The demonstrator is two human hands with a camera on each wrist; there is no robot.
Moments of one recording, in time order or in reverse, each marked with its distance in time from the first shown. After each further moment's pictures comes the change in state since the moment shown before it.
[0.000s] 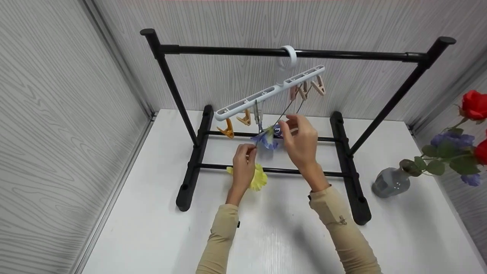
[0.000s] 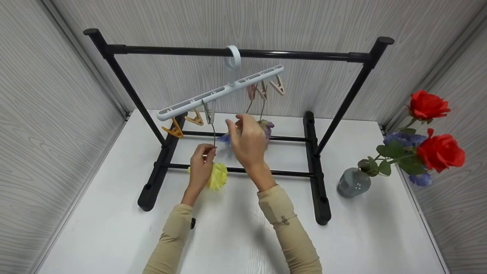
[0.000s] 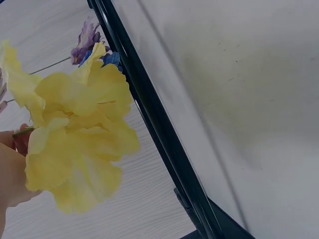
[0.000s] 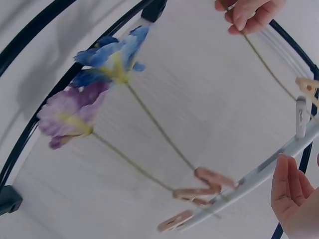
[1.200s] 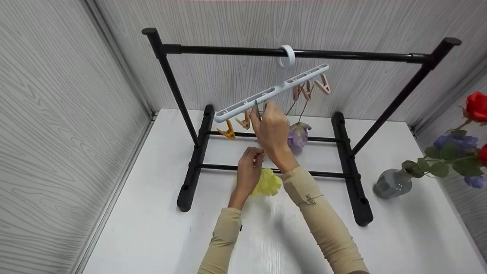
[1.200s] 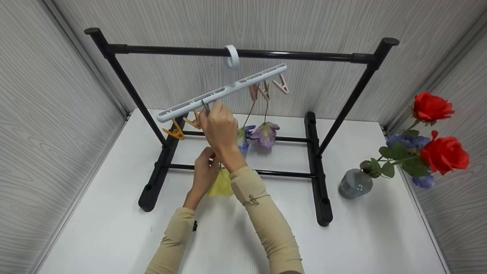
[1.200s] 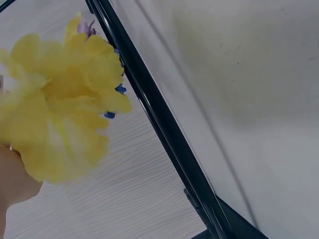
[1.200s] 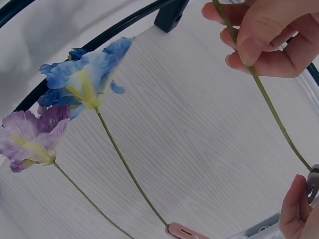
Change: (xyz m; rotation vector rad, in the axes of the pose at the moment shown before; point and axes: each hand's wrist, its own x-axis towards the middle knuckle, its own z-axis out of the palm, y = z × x) left_hand -0.007 0.003 0.003 0.064 -0.075 0.140; right_hand 0.026 -0.021 0.075 -0.375 0.044 -0.147
